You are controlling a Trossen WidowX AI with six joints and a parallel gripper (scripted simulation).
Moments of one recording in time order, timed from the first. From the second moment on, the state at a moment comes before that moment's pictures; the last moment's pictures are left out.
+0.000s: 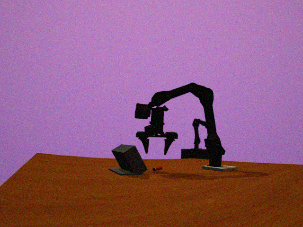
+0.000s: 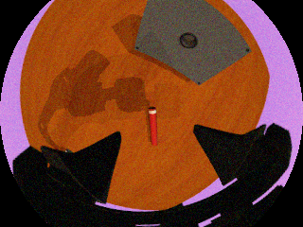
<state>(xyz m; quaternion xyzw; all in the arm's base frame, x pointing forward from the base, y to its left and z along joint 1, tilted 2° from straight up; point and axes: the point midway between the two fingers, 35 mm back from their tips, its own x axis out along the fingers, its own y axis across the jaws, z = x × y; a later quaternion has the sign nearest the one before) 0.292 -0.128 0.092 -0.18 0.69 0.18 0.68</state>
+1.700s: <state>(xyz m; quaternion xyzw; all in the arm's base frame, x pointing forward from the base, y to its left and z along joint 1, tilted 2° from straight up) 0.290 -0.127 0.022 -0.17 0.69 0.18 0.68</state>
